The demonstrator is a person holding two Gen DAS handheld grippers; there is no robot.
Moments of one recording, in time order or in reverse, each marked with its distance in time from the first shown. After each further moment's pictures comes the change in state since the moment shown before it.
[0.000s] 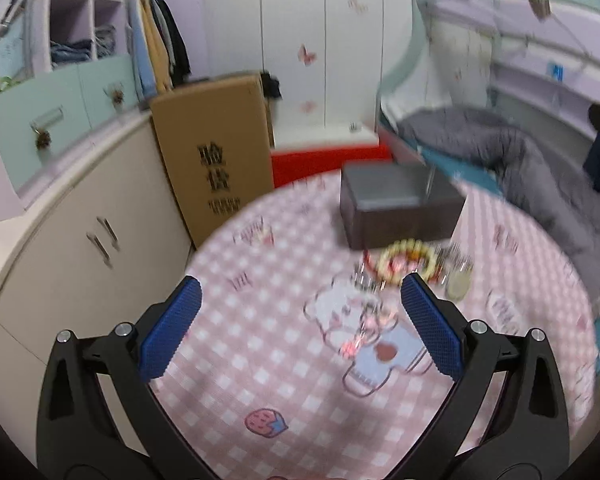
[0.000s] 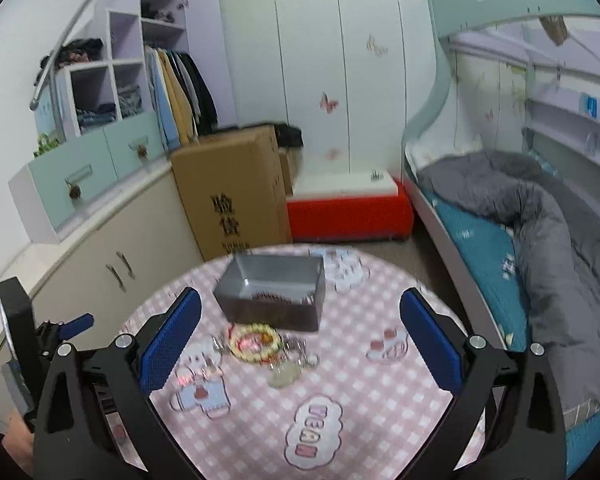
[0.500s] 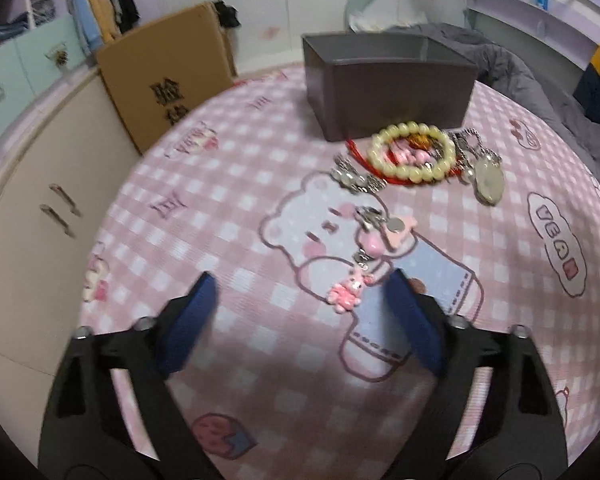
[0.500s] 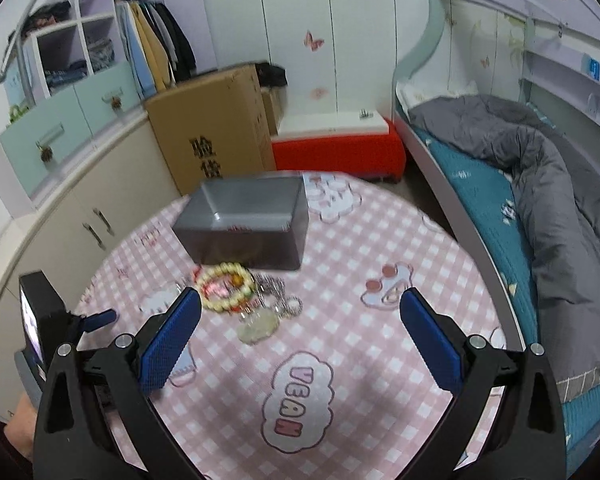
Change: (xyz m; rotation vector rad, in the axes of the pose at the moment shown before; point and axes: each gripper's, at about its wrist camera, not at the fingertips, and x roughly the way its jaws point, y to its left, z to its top) left arm 0.080 -0.019 -0.041 0.099 0.241 -0.105; right arm 0.054 -0.019 -0.040 0.033 0.211 -0.035
